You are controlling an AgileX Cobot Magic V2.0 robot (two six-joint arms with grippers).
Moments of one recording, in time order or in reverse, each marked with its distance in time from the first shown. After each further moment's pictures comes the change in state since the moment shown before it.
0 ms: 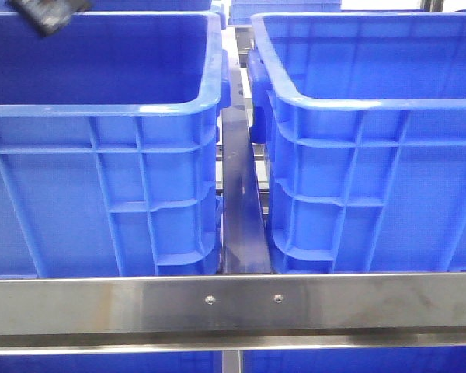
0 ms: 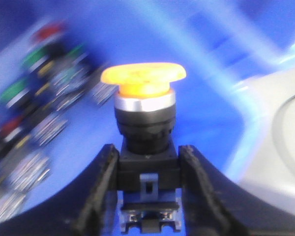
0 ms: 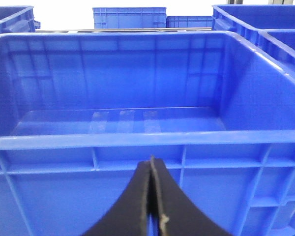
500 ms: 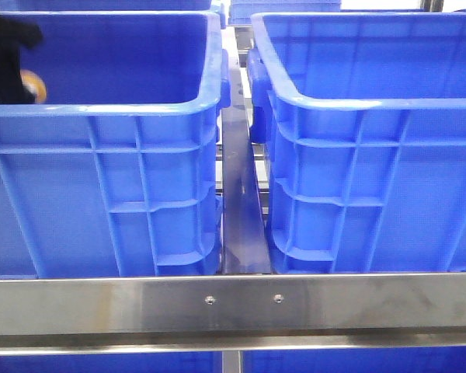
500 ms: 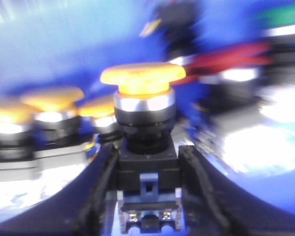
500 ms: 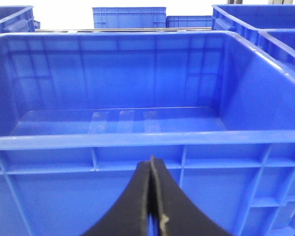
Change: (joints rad) left arm 0.006 0.208 0.000 0.600 -0.278 -0.674; right arm 0.000 0.000 0.000 0.000 0.000 0.000
